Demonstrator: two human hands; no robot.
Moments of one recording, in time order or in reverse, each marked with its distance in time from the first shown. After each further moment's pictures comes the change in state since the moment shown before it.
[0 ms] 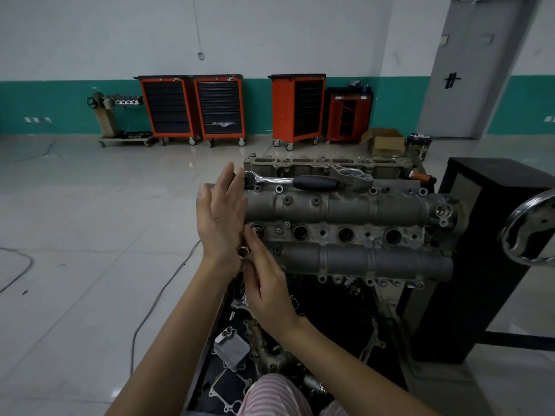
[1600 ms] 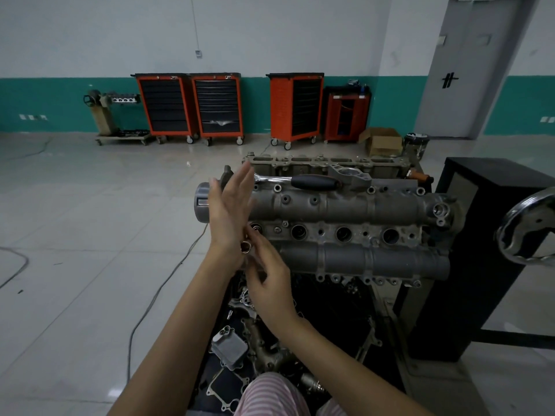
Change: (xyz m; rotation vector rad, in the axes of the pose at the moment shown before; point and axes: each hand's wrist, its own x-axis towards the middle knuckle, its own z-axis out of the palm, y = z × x) left_hand 0.012 -0.011 0.003 0.080 -0.020 -0.044; right_hand 0.002 -0.002 -0.001 0.056 0.100 0.150
